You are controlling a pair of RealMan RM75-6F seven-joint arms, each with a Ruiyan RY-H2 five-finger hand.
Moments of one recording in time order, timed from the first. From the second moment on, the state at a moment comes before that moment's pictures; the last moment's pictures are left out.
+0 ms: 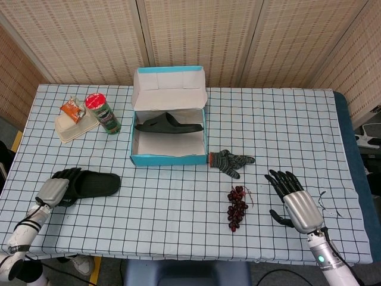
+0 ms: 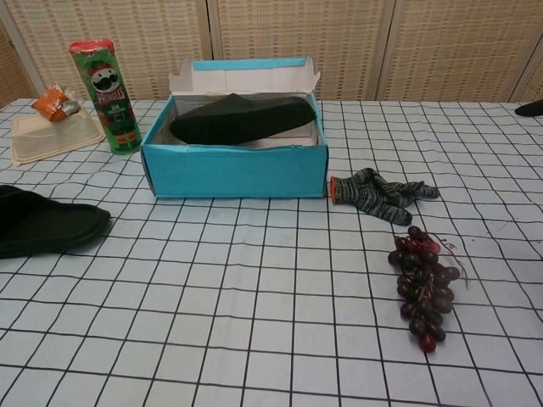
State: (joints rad) left arm -0.49 -1.40 0.01 -1.01 1.36 0.84 -0.21; right arm 0.26 -1.18 -0.04 -1.78 -1.56 1.38 -0.17
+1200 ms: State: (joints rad) left arm -0.42 -1.13 -0.08 -1.47 1.46 1.19 -0.24; right arm 0.22 -1.23 -0.01 -1.69 -1.54 1.35 -0.18
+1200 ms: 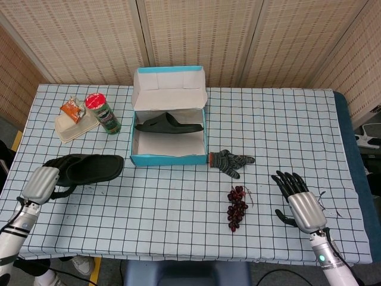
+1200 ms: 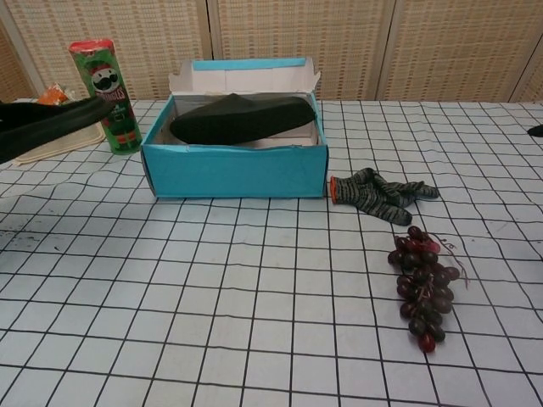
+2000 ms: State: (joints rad) left arm -0.92 -1.13 -0.33 -1.62 1.07 0.72 -0.01; right arm 0.21 -1.24 -0.01 -1.64 -1.51 1.31 -0.07
